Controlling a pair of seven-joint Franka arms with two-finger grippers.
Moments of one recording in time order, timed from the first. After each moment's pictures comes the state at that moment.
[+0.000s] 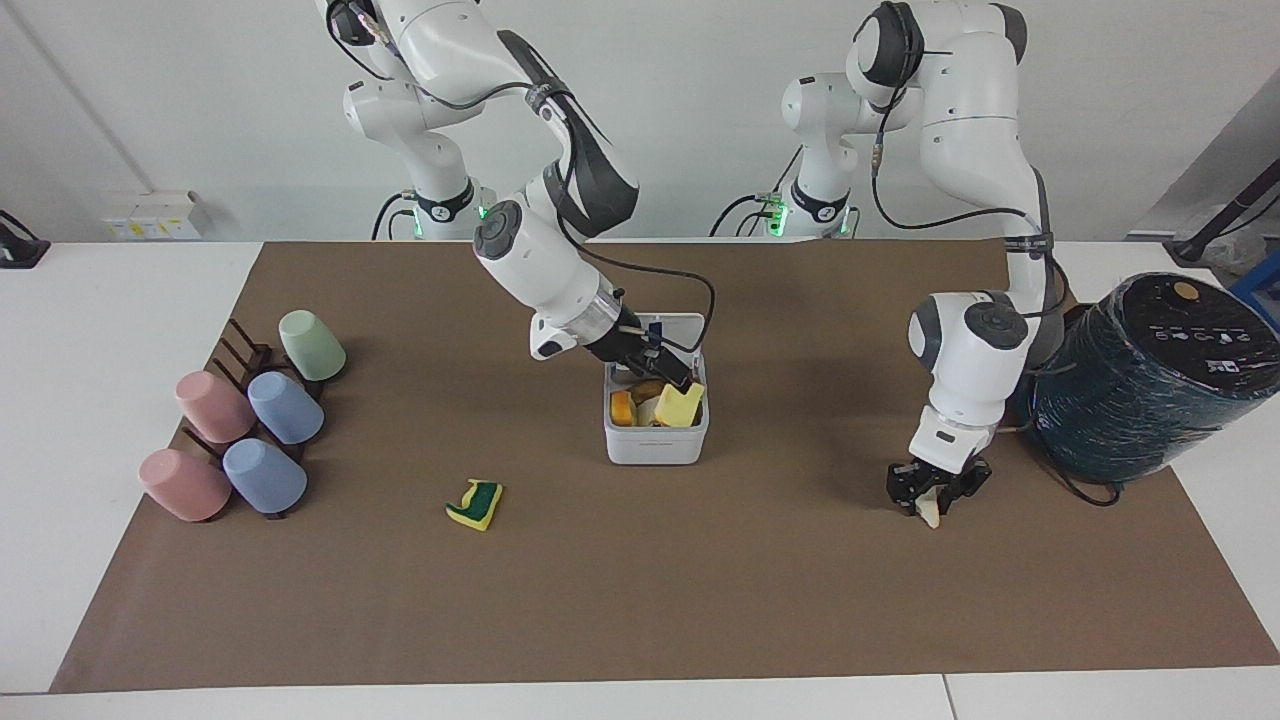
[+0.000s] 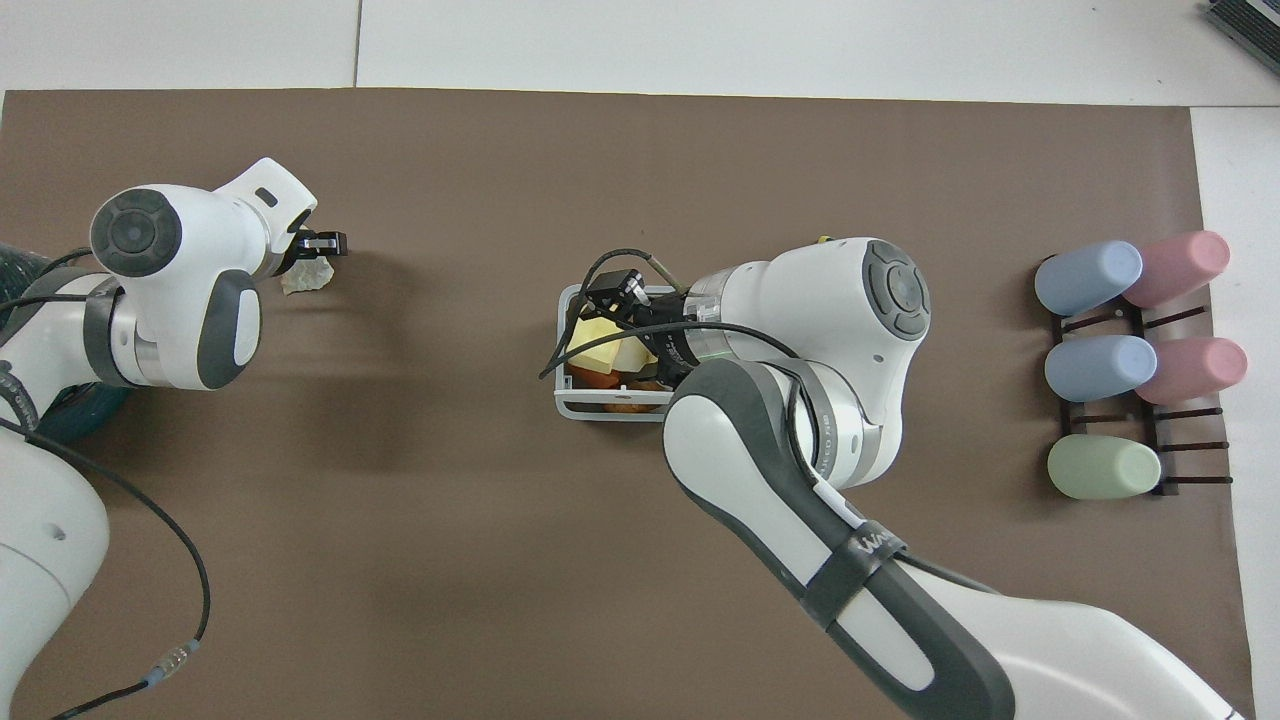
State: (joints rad) left arm -0.04 0.50 -0.03 -1.82 0.13 2.61 -0.13; right arm 0.37 0.33 0.16 -1.80 0.65 2.38 0.79
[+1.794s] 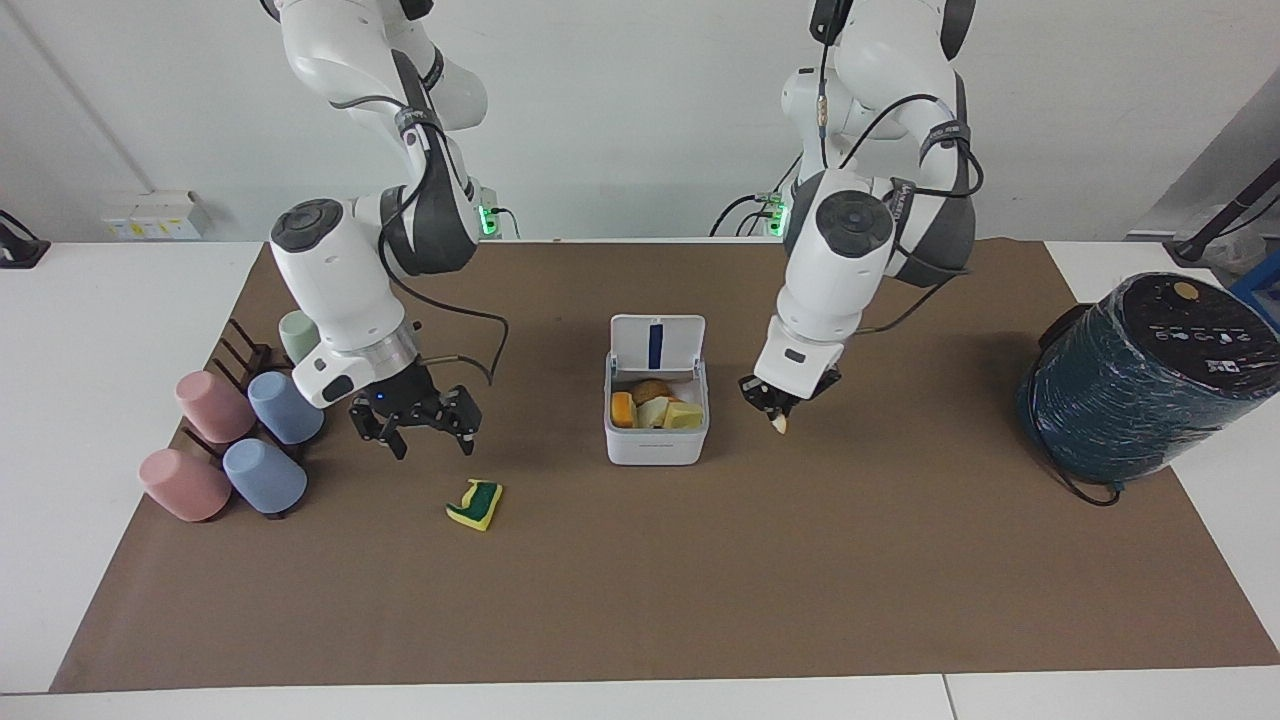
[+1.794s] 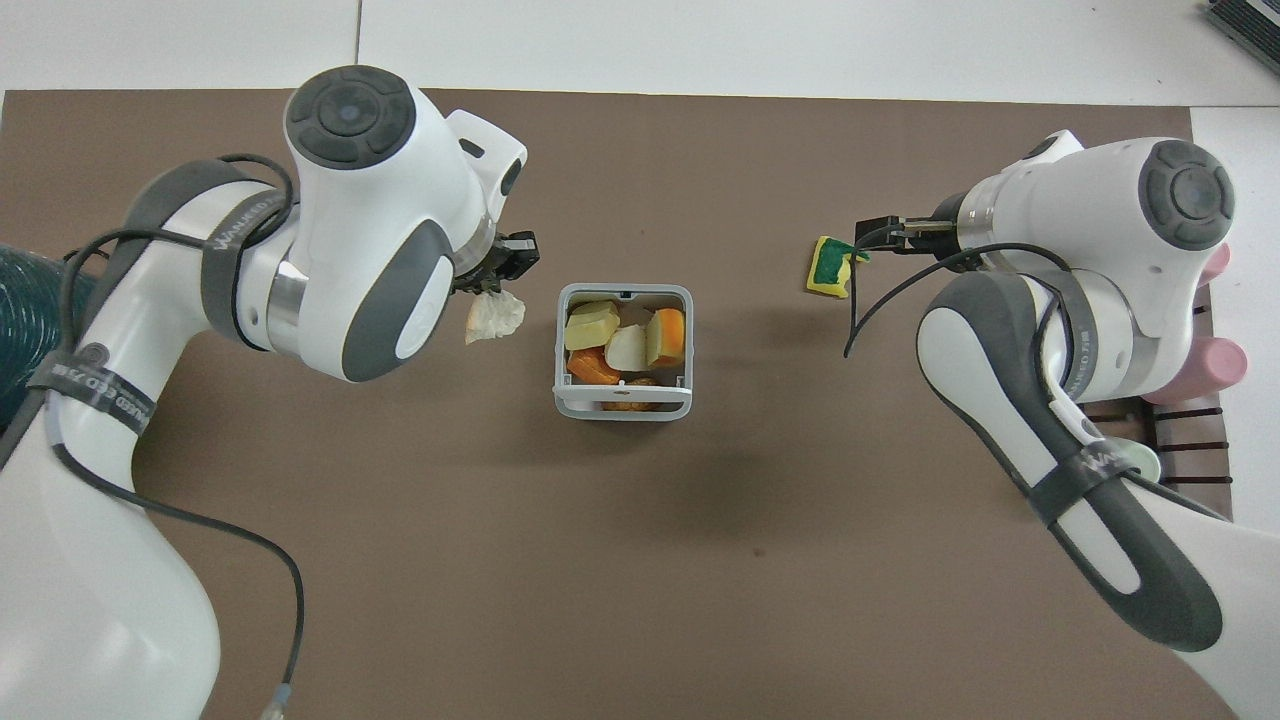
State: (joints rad) left arm -0.44 0.39 -0.06 -1.47 0.00 1.87 -0.70; right arm 0.00 0.32 0.14 -1.79 0.07 2.34 0.11
